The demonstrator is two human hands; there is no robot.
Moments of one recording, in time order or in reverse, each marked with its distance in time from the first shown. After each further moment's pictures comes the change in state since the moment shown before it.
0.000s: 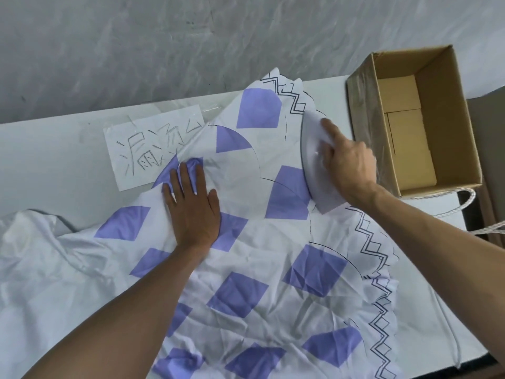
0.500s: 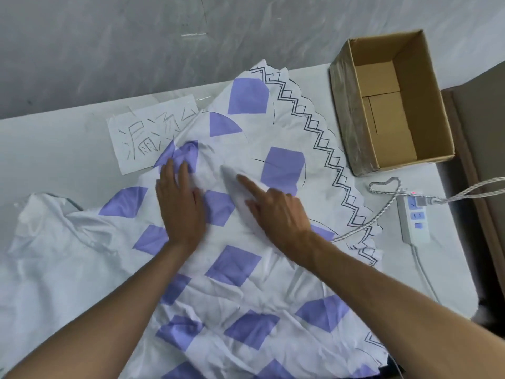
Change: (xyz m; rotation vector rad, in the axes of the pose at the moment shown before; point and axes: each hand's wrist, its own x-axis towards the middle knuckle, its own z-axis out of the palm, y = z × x) left_hand -0.037 -0.010 -0.037 -0.189 0.086 0.019; right_hand -0.142 -0.065 0.026 0.023 -0.267 -0.338
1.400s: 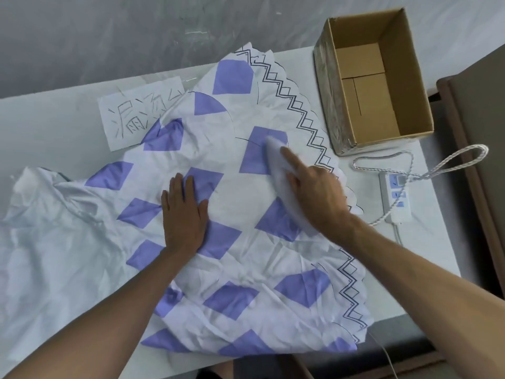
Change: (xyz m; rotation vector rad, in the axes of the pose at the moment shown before) left_hand -0.085 0.007 0.021 0.151 -0.159 0.079; right_hand -0.054 0.088 -0.024 0.020 0.170 0.110
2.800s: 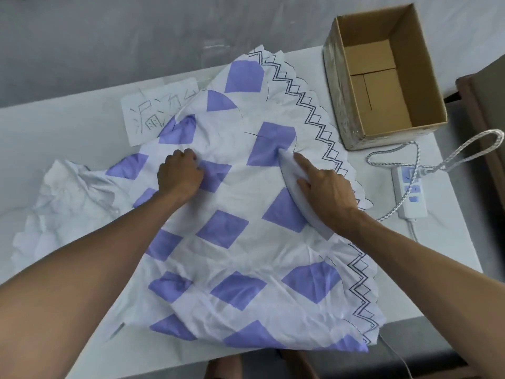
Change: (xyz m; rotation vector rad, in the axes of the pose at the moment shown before) left_hand 0.067 0.006 -0.072 0.050 -0.160 -0.162; right_hand -0.019 0.015 0.016 -0.014 -0.055 0.035
